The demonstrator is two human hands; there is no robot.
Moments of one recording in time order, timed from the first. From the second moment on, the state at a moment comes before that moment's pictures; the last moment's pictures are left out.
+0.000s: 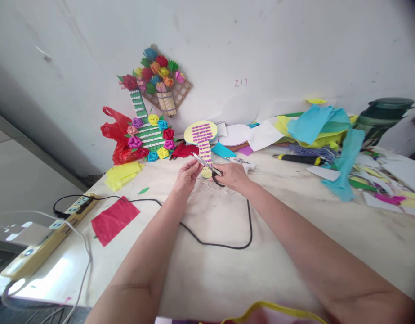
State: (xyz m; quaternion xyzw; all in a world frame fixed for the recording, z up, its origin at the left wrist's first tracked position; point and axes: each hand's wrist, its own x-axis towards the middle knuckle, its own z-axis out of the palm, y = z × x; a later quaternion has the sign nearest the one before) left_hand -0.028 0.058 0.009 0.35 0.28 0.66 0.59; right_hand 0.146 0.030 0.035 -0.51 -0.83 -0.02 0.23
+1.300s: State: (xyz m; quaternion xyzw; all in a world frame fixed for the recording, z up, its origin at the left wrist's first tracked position) left_hand -0.027 0.056 0.010 0.39 0.28 0.64 0.60; right_hand 0.145 0.032 0.035 -0.49 -0.82 0.07 0.30
